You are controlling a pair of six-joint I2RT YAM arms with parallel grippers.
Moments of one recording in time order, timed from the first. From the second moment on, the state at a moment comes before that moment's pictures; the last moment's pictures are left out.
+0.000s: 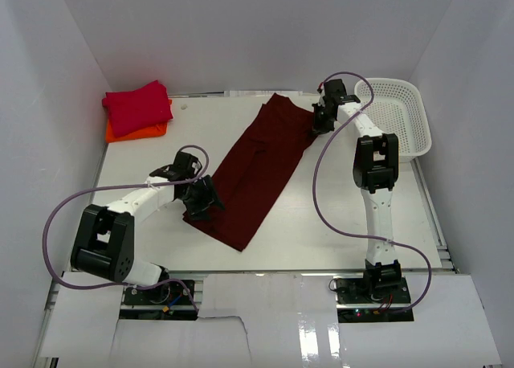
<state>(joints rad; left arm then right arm) -0.29 1.43 0.82 -0.58 0.30 -0.71 0.19 2.48 2.17 -0.71 -0.20 0.19</state>
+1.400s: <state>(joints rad) -0.78 1.55 0.57 0.04 0.52 -1.19 0.18 2.64 2.27 -0.35 -0.50 0.42</state>
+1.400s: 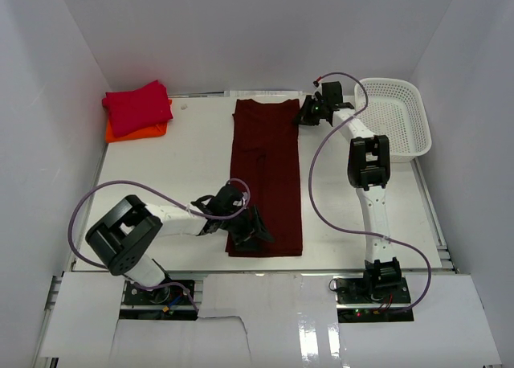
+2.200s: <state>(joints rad) -0.85 1.43 0.80 -0.35 0.34 -1.14 0.15 2.63 2.20 -0.07 -0.67 0.58</state>
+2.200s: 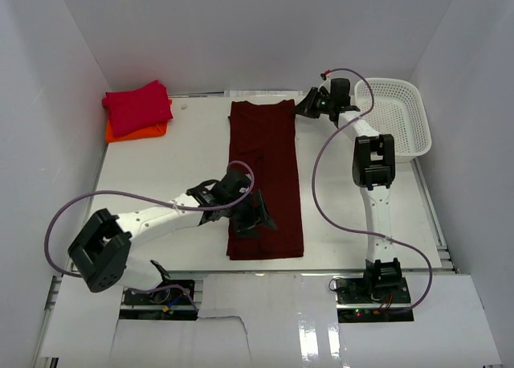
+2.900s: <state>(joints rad) -0.80 0.88 0.78 -0.57 -0.07 -0.78 0.16 1.67 1.35 -0.07 -0.71 0.37</state>
